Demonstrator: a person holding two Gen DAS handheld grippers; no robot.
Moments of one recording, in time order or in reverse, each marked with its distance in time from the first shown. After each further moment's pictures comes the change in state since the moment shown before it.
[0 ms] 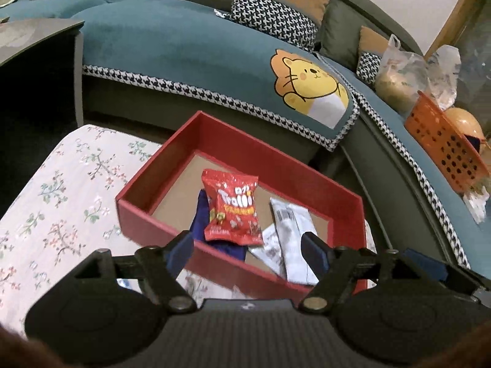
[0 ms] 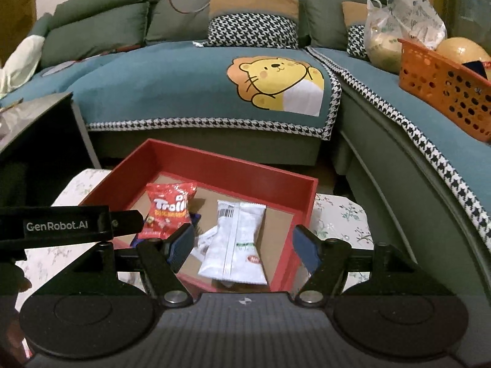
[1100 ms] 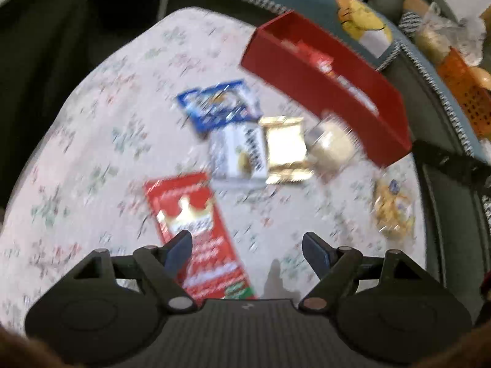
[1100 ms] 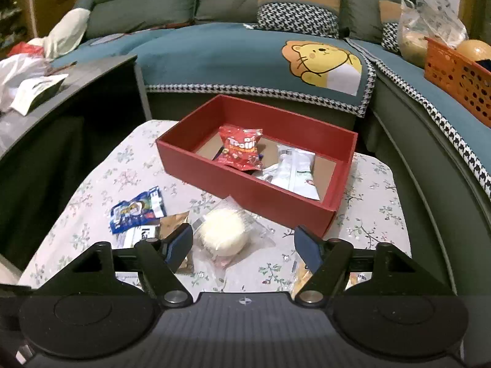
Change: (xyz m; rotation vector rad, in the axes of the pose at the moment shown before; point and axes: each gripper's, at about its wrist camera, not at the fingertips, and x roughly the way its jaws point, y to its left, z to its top) left arm -0.104 0.083 -0.152 -0.133 0.236 0.111; right arm -0.077 0.047 -0.067 -0.089 0.057 0.111
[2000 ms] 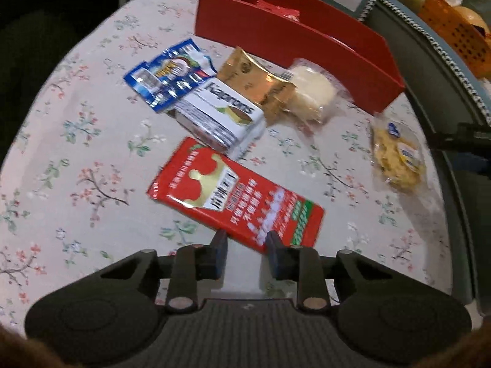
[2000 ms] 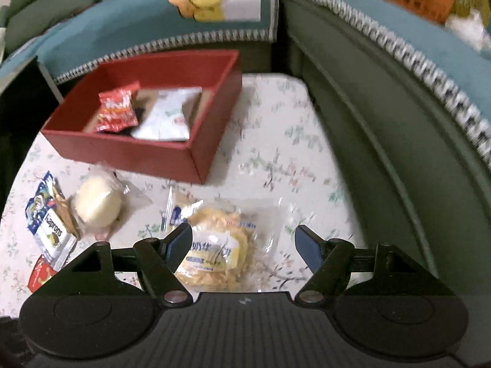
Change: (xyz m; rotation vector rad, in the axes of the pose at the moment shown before) left arm 0.037 -0.039 -0.021 0.167 0.053 0.008; right arm 0.048 -0.123 -0.035 0.294 0.213 -0.117
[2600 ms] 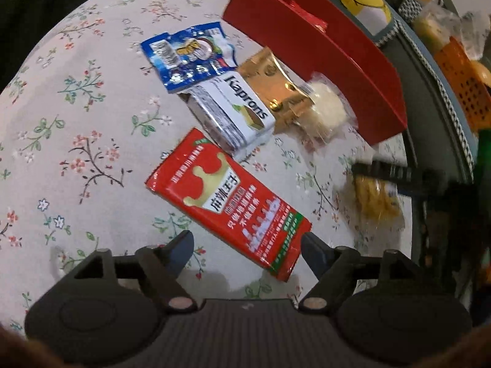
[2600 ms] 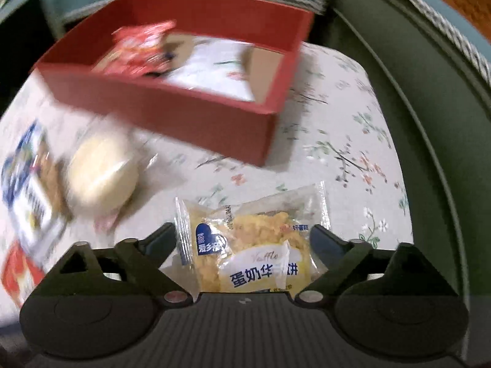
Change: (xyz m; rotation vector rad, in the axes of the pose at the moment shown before) left arm 0.002 0.029 0.010 -0.226 0.048 -0.134; right arm 0.053 0.079 -0.002 -0.213 0.095 -0.082
